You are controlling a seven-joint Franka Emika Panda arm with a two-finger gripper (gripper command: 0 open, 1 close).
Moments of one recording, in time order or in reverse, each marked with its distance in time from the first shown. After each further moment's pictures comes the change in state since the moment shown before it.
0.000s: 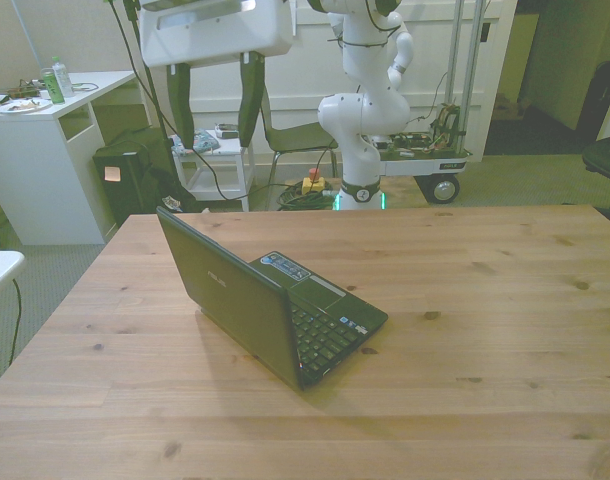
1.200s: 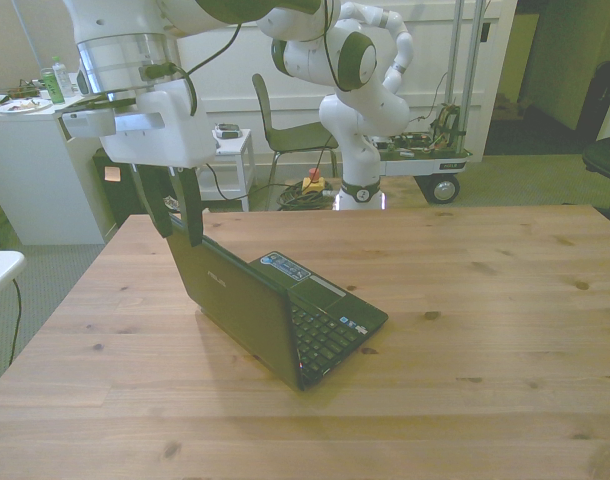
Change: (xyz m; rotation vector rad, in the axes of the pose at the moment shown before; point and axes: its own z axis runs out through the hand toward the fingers) arm 0.068 -0.017 0.117 -0.216 -0.183 0.263
